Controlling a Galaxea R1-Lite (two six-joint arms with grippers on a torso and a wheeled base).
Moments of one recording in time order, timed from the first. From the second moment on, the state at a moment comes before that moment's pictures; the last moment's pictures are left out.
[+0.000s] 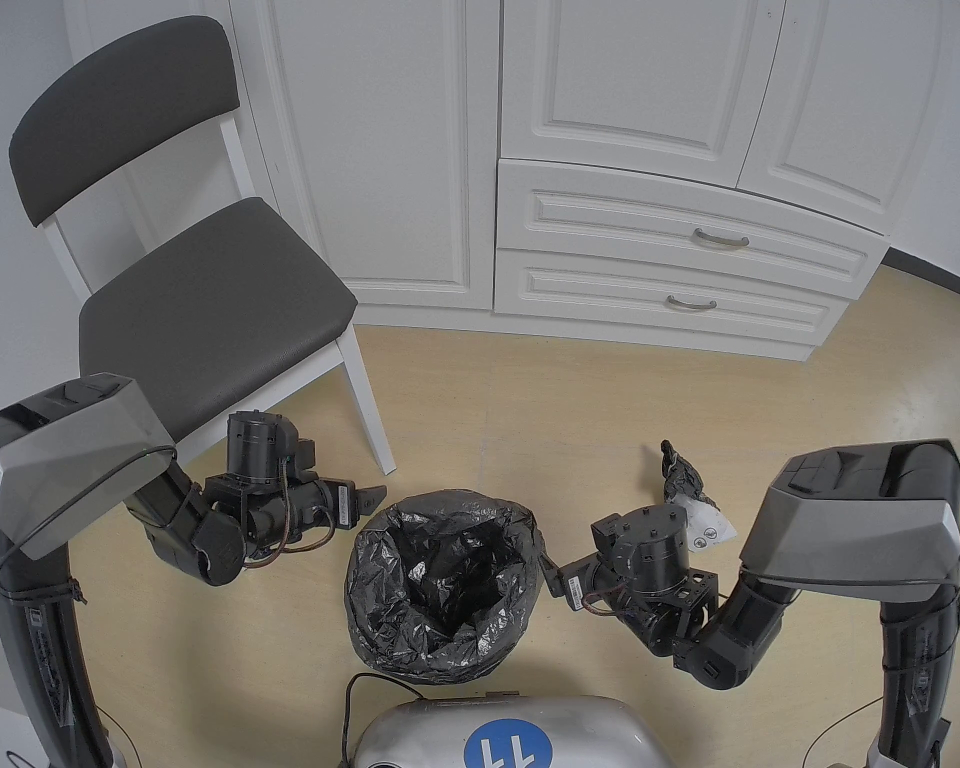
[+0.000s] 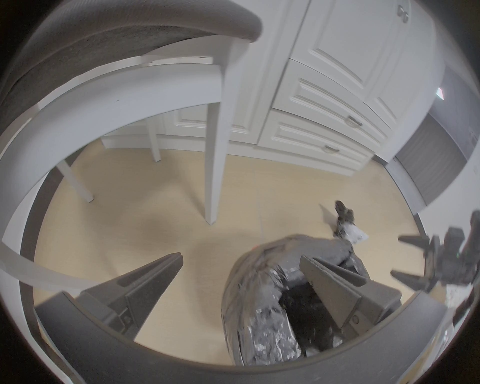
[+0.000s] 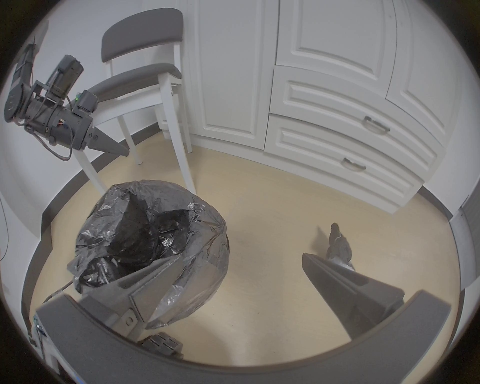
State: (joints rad) left arm -0.28 2.20 -0.87 -0.83 -0.06 -0.12; right arm 0.67 2.31 -0.71 -1.22 -0.39 -0.05
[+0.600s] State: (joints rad) left arm -0.35 2.22 -0.74 -0.84 0.01 0.11; right arm 0.71 2.12 -0.56 -1.21 -0.42 -0.12
